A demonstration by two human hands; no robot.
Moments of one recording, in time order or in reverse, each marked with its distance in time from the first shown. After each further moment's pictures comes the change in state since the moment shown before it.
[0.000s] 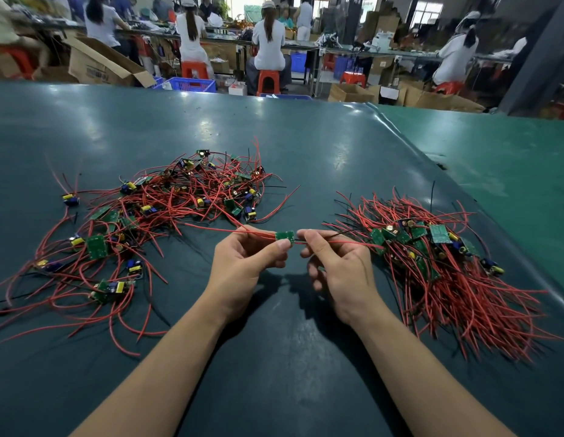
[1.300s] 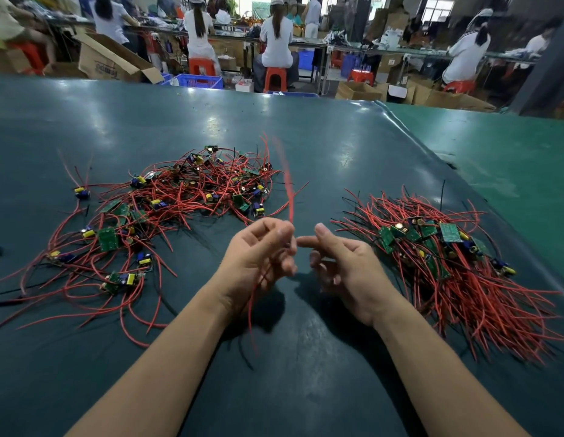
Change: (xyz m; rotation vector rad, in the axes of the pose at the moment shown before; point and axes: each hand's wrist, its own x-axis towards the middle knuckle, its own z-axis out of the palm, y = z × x) left_hand -0.007 0.017 0.004 -0.249 -0.285 -0.131; right_hand -0.001 -0.008 -0.011 -0.047 -0.193 0.205
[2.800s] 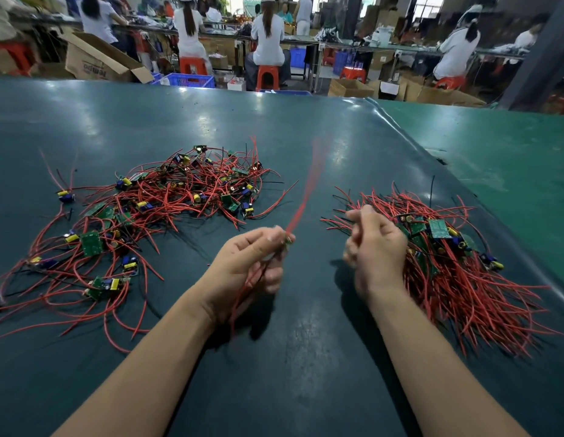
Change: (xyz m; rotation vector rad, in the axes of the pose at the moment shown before) left_hand -0.006 0.004 0.001 0.028 -0.053 -0.157; right_hand 0.022 -0.009 -0.021 0.216 0.499 -0.327
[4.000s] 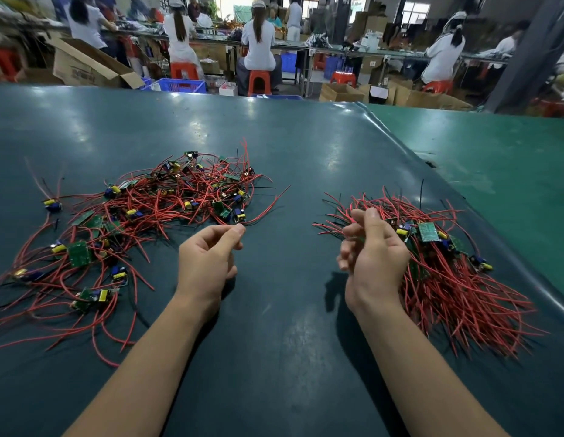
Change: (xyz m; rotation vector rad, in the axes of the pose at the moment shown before) left_hand 0.019 -0.002 -0.023 0.273 0.672 0.239; right_hand -0.016 -0.011 0.003 0.120 0.128 -0.038
